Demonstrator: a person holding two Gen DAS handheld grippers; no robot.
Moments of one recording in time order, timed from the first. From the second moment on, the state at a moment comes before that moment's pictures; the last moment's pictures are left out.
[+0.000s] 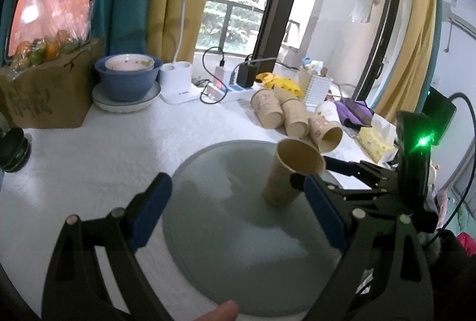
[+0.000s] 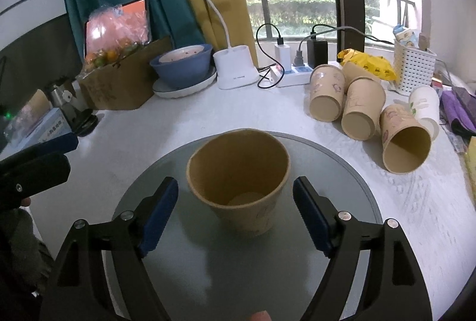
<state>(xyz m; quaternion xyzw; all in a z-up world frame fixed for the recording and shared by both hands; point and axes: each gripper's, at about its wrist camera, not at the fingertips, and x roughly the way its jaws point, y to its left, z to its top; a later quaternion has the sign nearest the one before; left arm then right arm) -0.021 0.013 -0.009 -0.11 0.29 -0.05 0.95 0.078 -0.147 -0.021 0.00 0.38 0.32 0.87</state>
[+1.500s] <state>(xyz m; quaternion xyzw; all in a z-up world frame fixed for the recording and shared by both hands) -0.111 -0.032 0.061 -0.03 0.16 0.01 0.99 -0.041 -0.214 0.109 0.00 0.24 0.26 0.94</state>
